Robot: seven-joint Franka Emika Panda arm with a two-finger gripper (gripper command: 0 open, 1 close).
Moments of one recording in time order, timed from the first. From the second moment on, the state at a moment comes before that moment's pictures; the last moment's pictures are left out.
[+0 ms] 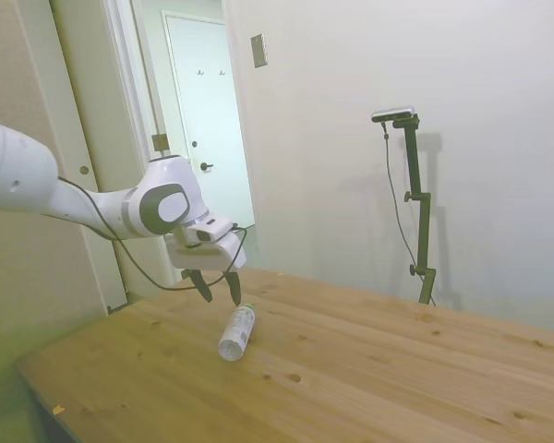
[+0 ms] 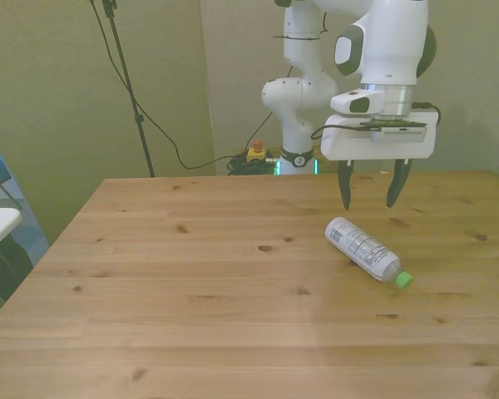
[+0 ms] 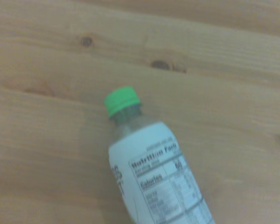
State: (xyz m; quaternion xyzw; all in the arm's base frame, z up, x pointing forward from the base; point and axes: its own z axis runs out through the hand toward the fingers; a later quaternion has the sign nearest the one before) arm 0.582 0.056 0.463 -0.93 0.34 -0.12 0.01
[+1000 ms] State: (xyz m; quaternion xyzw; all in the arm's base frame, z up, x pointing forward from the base) arm 0.676 0.101 0.369 -0.94 0.31 -0.13 -0.03
